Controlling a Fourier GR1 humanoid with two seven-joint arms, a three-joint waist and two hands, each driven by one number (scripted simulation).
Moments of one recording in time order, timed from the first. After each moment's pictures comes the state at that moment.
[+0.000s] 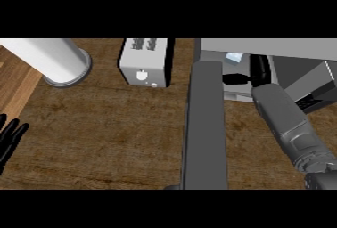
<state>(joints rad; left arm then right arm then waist) 0.18 0.08 0.43 -2.01 0.37 -0.69 0.04 -1.03 -0.22 -0.30 -0.13 0.37 -0.50 -0.76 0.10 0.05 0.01</state>
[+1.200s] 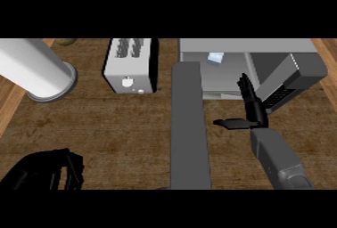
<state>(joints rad) 0.20 0.00 0.09 -2.06 0.27 -0.60 0.14 -0.70 -0.14 -0.39 -0.21 0.18 0.02 -0.97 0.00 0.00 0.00</state>
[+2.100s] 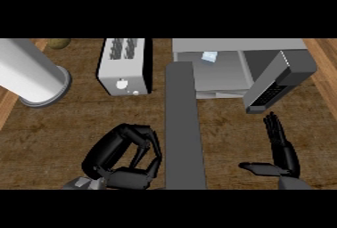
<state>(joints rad) -0.08 0.00 -0.28 -1.76 -0.03 -0.37 0.02 -0.18 -0.14 -0.28 -0.73 0.11 0.18 -0.93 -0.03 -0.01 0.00</state>
